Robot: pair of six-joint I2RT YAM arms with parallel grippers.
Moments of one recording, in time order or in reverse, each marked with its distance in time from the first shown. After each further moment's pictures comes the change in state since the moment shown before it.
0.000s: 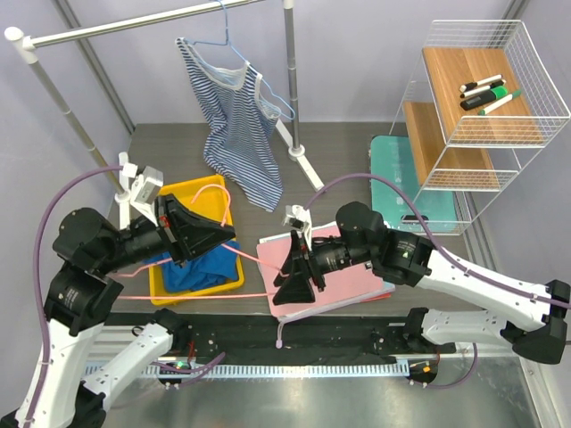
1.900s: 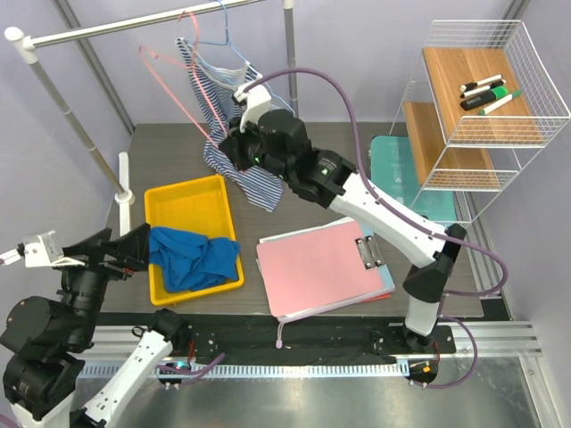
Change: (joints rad) left arm -0.004 -0.374 -0.028 -0.293 -1.121 0.117; right arm -0.090 0.713 0.943 -0.117 0.817 -0.173
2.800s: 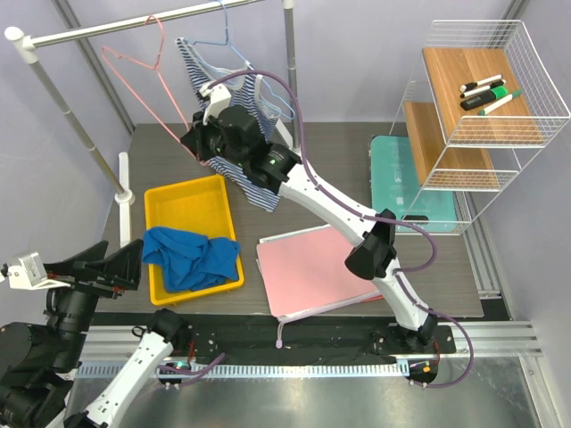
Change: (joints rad) left arm 0.000 -0.067 0.036 -0.072 0.068 -0.046; right arm -0.036 0.489 0.494 0.099 -0.130 0.089
